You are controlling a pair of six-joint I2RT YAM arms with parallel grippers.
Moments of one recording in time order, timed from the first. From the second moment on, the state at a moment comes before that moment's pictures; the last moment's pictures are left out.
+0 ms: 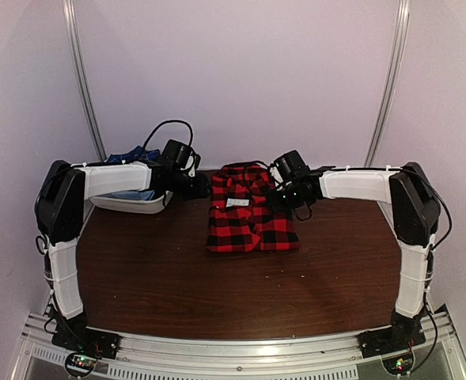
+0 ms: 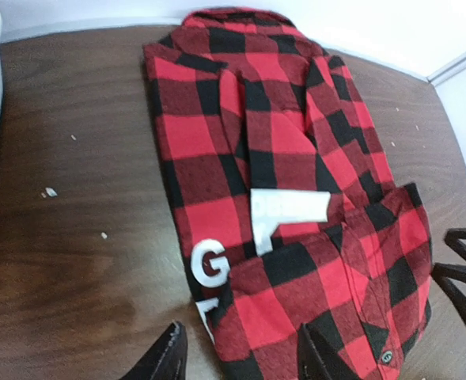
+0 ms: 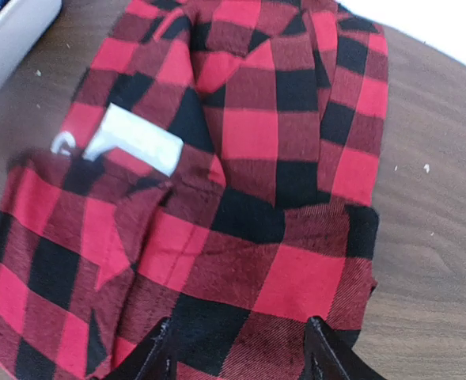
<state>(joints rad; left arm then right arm) -0.55 2.03 1.56 -0.29 0.11 -0.47 0.60 1.99 1.50 -0.36 0.12 0.24</state>
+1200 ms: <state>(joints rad) -0.68 1.85 1.12 -0.14 0.28 -0.59 0.55 1.73 1.01 -0.24 0.01 0.34</state>
